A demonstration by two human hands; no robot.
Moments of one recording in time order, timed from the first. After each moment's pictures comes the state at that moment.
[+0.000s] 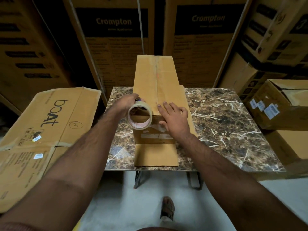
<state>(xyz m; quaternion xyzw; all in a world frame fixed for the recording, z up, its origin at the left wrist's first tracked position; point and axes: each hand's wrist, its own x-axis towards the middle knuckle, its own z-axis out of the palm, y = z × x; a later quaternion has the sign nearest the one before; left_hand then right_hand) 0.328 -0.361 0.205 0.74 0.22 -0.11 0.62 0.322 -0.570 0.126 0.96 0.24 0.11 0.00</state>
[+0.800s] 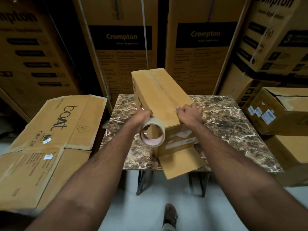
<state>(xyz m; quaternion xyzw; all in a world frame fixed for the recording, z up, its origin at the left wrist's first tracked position) 0.281 -0.396 0.199 0.74 0.20 -0.13 0.63 0.325 -0.595 0.189 0.98 -0.06 -0.02 -0.21</state>
